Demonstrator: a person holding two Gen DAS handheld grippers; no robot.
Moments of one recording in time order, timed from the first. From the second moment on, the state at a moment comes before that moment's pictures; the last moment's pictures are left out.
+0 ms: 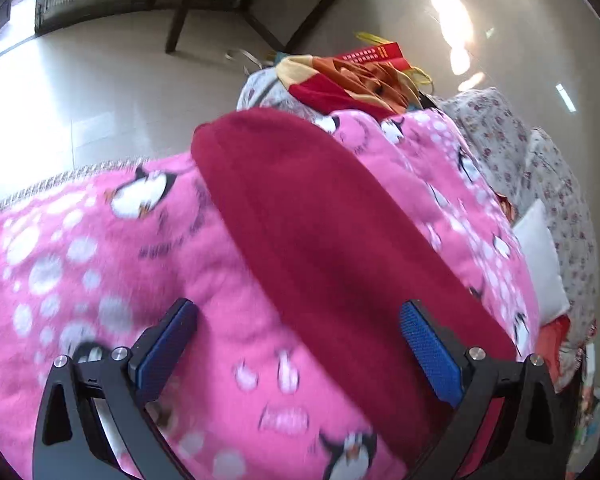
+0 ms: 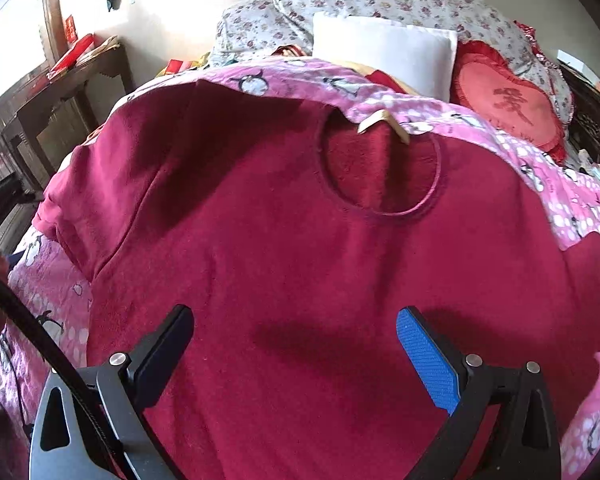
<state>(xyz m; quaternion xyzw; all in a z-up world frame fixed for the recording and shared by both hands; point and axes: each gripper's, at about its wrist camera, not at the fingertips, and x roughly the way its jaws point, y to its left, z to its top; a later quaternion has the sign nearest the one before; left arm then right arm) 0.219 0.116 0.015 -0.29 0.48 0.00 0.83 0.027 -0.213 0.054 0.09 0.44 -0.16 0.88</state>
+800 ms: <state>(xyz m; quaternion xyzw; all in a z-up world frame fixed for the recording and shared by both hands) 0.072 -0.028 0.220 -0.04 0.31 -0.25 0.92 -0.042 -0.264 0.097 0.14 0.39 -0.20 0.89</state>
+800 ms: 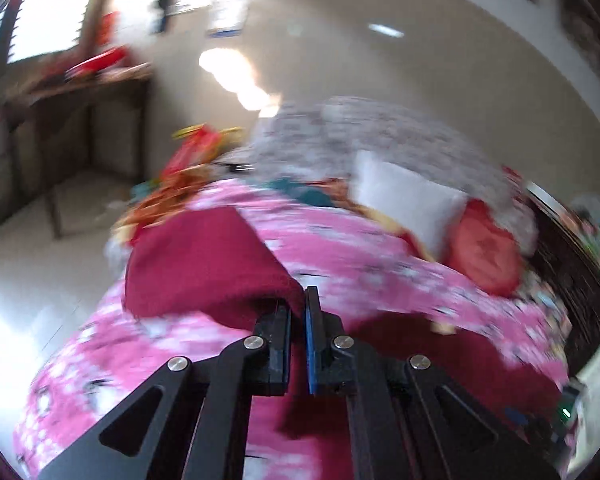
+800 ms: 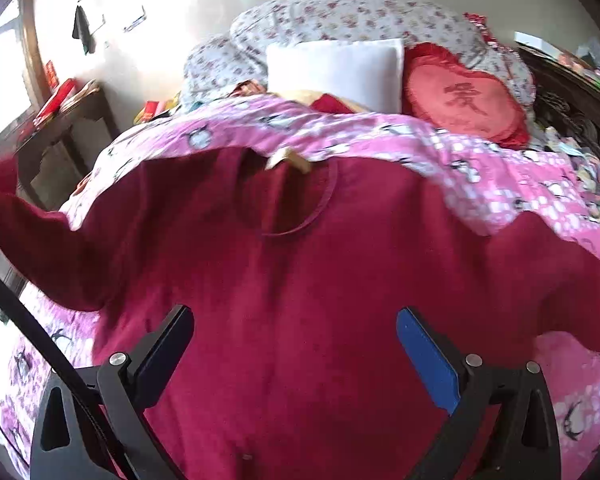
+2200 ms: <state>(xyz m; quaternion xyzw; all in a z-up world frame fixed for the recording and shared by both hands) 0.051 -0.097 0.054 0.15 0.42 -0.28 0.85 0.068 -0.260 0.062 0.01 0.43 -0.18 0.89</state>
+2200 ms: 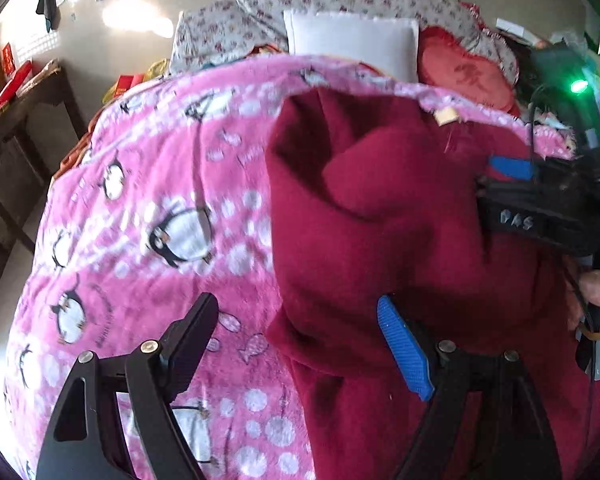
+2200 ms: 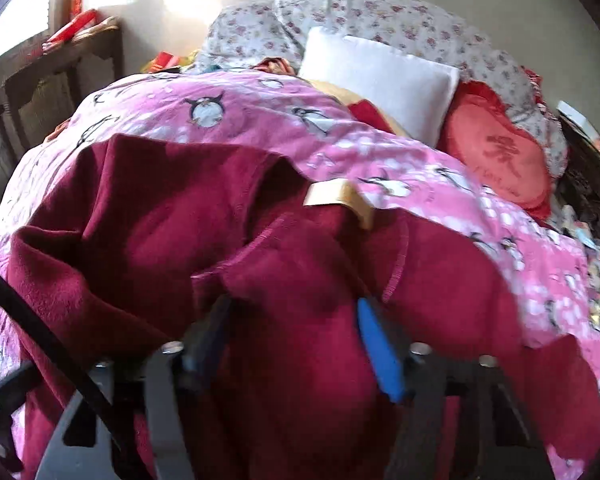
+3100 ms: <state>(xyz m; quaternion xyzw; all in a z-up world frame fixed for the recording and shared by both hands) 0.054 -0.081 0.040 0.11 0.45 -0.26 0.84 -0.053 -0.294 0.148 0.14 0.33 -0.10 0.93</state>
